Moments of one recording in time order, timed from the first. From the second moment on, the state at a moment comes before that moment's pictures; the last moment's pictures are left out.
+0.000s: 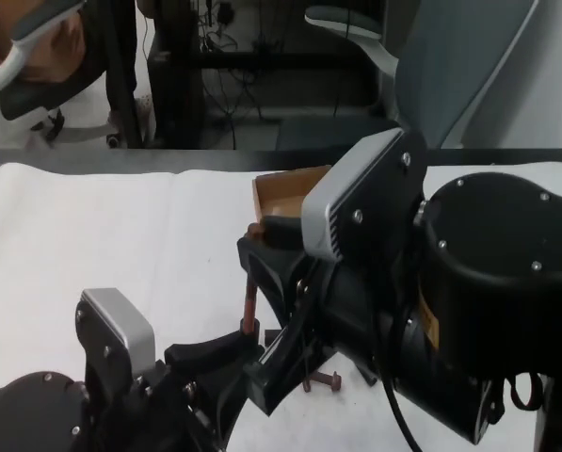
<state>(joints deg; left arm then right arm) -46.5 52.1 -6.6 -33.5 1.8 -12.8 59.9 65.9 -39.7 -8.8 13.7 1.7</state>
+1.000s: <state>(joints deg) -46.7 52.3 -6.5 -34.3 4.0 -13.7 59.6 67.0 -37.9 -13.4 15.4 -0.4</state>
